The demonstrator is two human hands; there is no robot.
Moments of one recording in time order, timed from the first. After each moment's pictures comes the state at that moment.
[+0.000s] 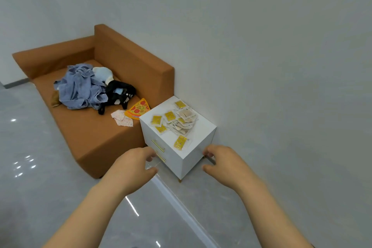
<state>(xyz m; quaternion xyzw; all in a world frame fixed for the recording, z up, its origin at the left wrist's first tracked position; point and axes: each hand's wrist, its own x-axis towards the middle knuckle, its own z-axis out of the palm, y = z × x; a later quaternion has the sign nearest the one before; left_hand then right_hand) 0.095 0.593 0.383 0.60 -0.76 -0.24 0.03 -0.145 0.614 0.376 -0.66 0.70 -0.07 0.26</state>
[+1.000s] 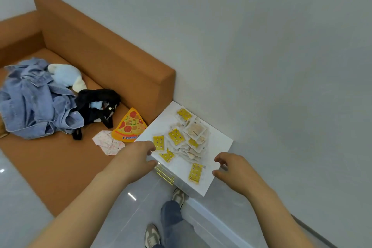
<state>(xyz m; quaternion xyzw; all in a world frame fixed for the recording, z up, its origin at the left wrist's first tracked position) 0.156 0.194 0.309 0.54 -0.79 -0.30 -0.06 -0.096 0.298 0.306 -0.52 0.78 -0.01 0.34</state>
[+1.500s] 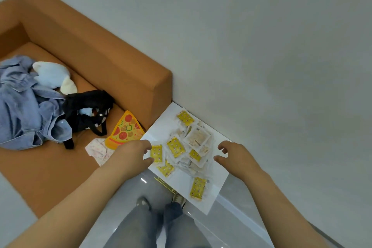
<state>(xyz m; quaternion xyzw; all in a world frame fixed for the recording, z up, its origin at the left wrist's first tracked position) 0.095 0.065 0.254 0.54 -0.78 -0.28 -0.15 -0.174 0.155 0.238 -0.50 0.79 0.00 0.36</state>
